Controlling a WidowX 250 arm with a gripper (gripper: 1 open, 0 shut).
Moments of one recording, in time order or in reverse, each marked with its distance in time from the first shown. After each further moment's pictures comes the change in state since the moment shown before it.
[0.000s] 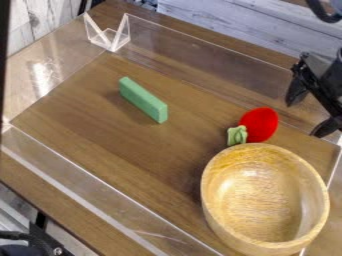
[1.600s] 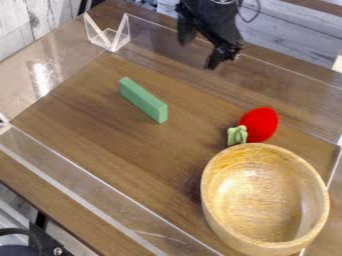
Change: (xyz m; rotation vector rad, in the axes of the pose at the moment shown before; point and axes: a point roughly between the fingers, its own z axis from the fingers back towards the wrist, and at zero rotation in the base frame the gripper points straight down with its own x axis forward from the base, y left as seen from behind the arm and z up) arm -0.096 0.199 -0.012 0.102 -0.037 0.318
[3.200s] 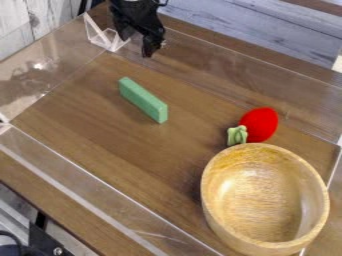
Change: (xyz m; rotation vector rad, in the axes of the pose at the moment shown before) arm -0.007 0.055 -0.051 -0.087 -0.084 0.032
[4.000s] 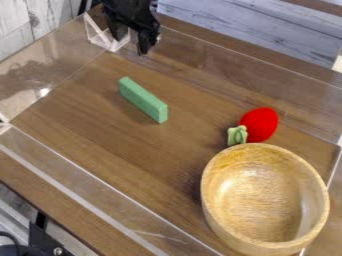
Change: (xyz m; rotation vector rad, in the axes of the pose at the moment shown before) arm 0.000 0.009 0.001 -0.021 0.014 0.117
